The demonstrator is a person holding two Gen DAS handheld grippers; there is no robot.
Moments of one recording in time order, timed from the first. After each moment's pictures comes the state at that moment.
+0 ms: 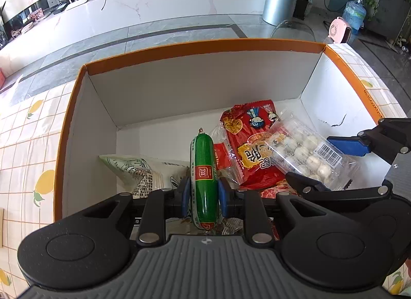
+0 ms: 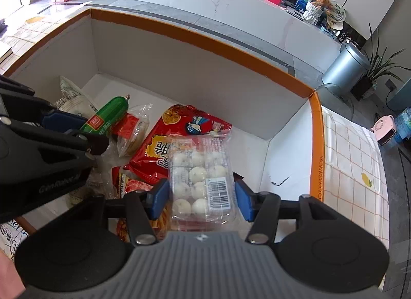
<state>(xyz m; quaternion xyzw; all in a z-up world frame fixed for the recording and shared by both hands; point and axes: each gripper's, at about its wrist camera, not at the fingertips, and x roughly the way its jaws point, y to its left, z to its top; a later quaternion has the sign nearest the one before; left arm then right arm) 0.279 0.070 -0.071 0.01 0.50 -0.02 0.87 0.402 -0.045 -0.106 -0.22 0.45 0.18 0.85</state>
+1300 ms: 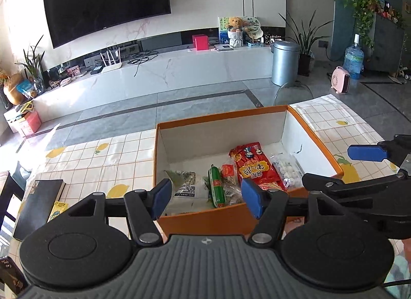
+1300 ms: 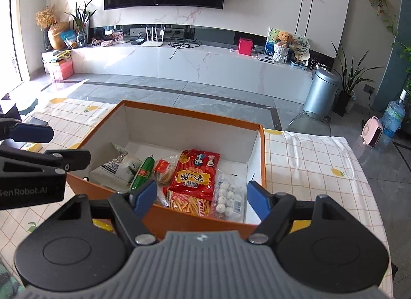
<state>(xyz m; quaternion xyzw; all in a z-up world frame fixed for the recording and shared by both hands) 0.132 0.057 0.030 0.04 0.34 0.02 0.94 0.258 -0.105 -0.001 -0.08 0.33 0.18 0.93</state>
